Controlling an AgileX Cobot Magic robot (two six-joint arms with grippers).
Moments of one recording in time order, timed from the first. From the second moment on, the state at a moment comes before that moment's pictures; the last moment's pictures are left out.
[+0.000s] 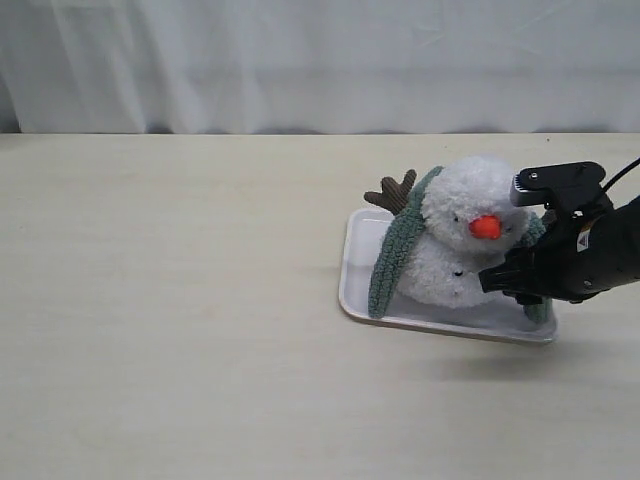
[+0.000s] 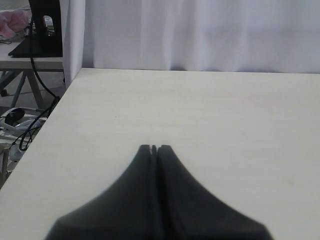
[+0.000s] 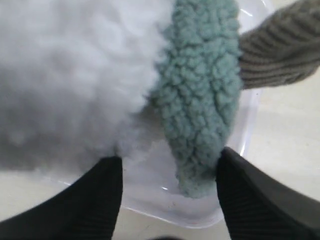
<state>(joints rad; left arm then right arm) 0.03 0.00 0.00 -0.01 0.32 0.00 0.14 1.63 -0.75 -0.22 0.26 0.20</state>
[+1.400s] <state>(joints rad) 0.03 0.00 0.00 -0.01 0.32 0.00 0.11 1.65 -0.75 -0.34 0.27 0.20</state>
